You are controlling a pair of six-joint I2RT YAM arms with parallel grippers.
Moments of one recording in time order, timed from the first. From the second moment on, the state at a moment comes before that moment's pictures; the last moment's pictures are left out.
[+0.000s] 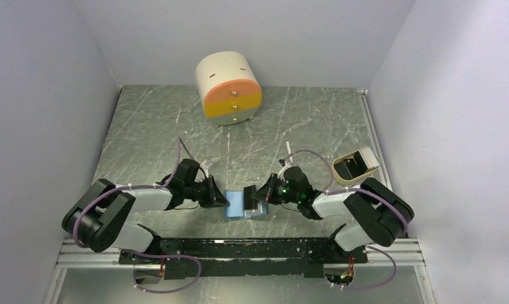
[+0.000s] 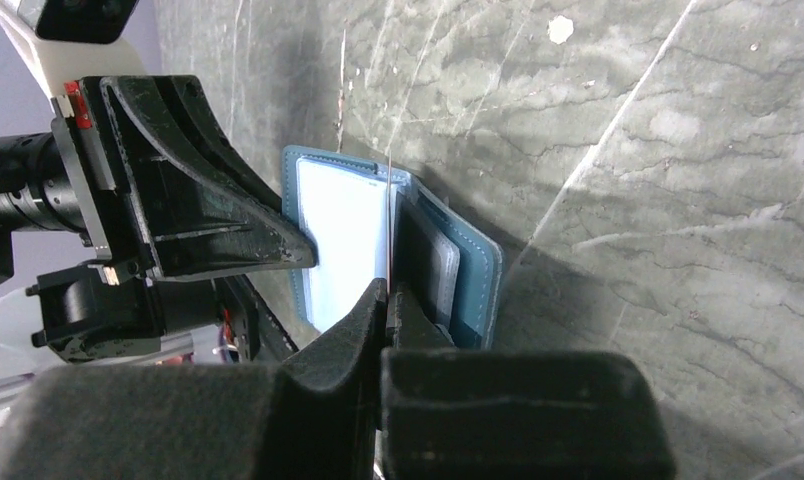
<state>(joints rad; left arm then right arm) -0.54 1.40 0.34 0.24 0.55 -0.89 0.72 1.44 0.28 0.63 -0.29 0.98</state>
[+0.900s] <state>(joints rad) -0.54 1.41 0.33 0.26 0.55 -0.91 0.77 1.49 0.22 0.78 -0.31 1.09</state>
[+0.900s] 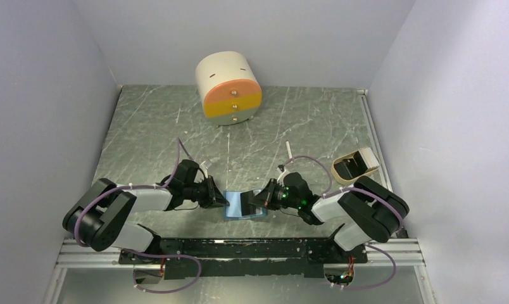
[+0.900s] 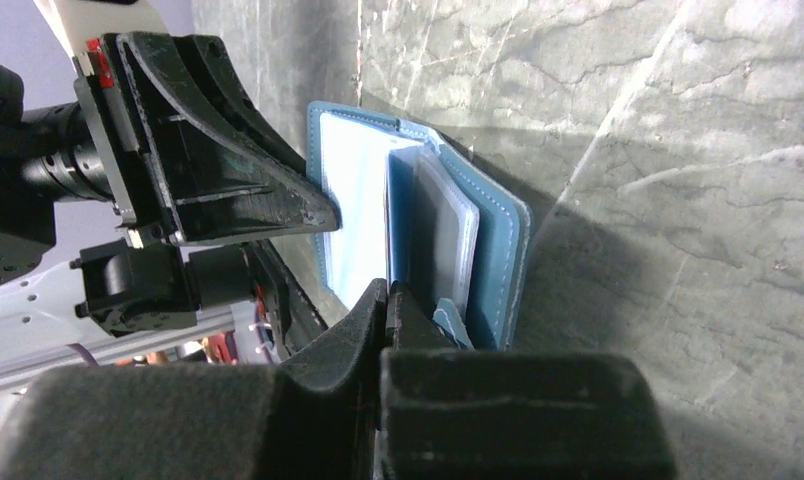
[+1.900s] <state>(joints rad) -0.54 1.41 0.32 0.28 0.55 -0.92 0.79 1.63 0.14 1.05 -0.26 1.21</state>
